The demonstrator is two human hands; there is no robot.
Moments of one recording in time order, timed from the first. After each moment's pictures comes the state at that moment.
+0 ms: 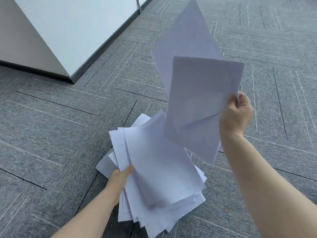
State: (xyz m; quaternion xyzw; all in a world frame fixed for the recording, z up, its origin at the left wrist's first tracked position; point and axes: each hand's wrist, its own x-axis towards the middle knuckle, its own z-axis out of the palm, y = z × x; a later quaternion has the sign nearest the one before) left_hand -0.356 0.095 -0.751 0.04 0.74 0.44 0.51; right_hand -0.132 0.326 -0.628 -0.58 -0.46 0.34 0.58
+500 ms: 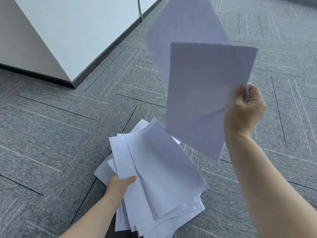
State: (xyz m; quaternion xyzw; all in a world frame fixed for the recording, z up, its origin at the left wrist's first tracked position) left_hand -0.353 0.098 -0.752 0.04 0.76 0.43 0.48; right_hand -0.138 0.334 -0.591 -0.53 -0.48 0.29 0.64
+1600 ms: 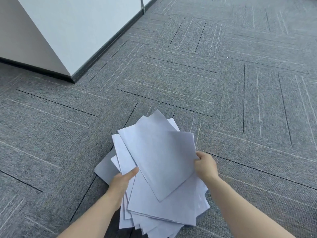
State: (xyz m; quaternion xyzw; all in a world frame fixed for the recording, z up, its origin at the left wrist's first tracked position) left_hand -0.358 0.100 -0.773 0.01 0.73 0.44 0.53; right_hand -0.122 0.262 -0.772 -0.68 -0.60 0.42 0.08
